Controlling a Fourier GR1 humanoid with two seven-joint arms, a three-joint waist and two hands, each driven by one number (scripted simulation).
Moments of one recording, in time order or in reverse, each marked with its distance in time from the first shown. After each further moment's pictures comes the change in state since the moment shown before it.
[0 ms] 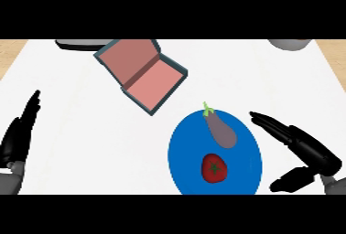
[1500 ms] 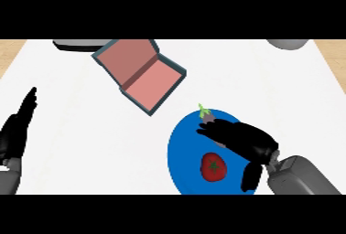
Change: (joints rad) left arm -0.011 -0.071 0.129 -0.022 -0.117 -0.102 0.036; right arm -0.177 0.273 0.105 -0.125 0.449 0.446 0.528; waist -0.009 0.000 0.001
